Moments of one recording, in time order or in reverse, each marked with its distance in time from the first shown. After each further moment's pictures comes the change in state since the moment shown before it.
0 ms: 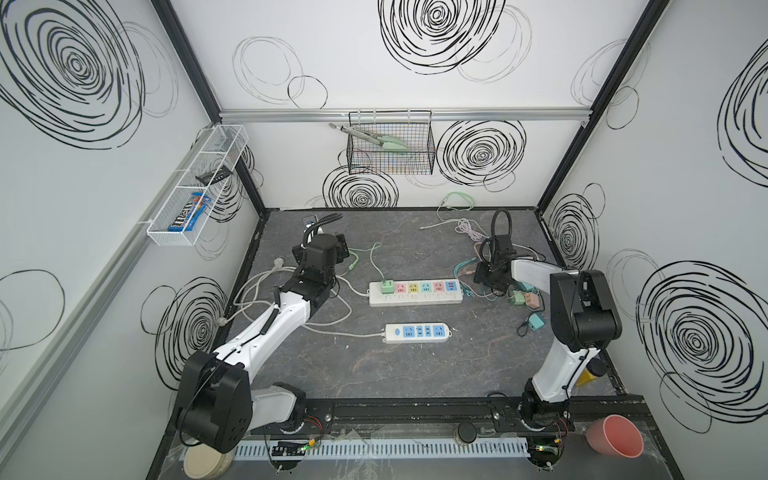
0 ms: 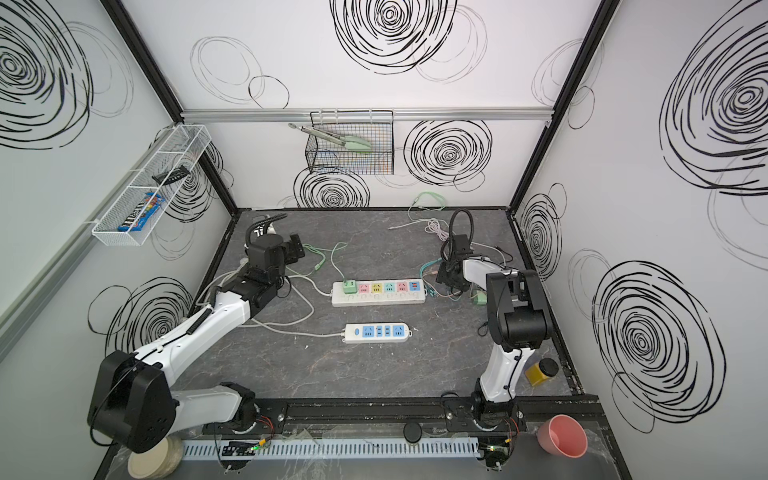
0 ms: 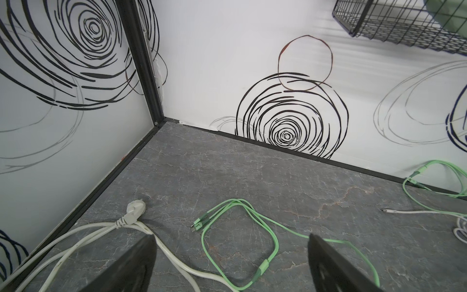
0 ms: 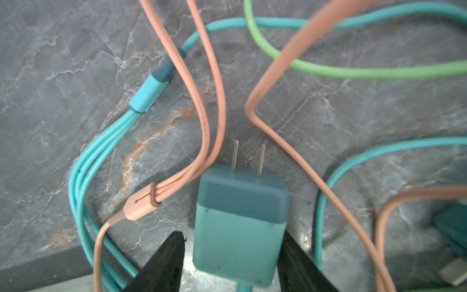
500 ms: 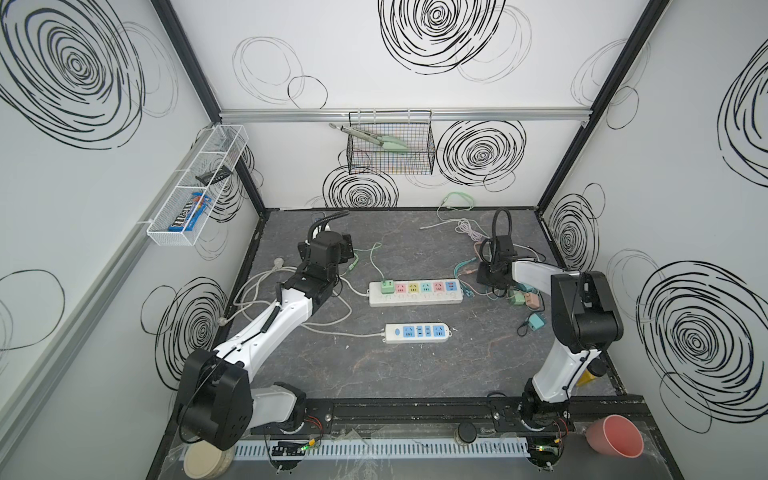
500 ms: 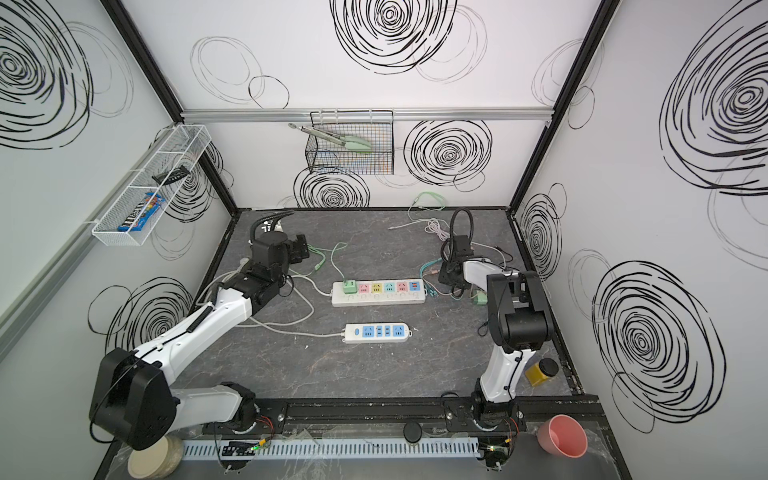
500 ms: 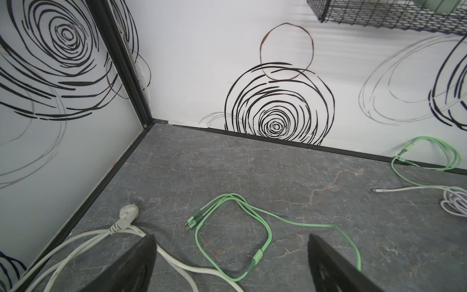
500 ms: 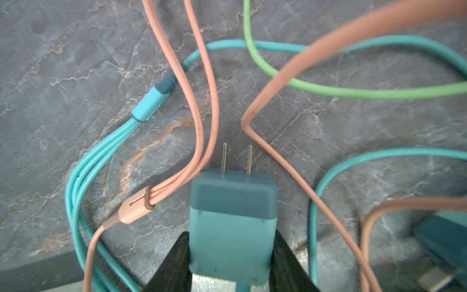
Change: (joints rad) left arm -0.043 0.015 0.059 -0.064 0.026 0.053; right arm 0.001 -0.037 -0.037 0.055 0.022 -0.053
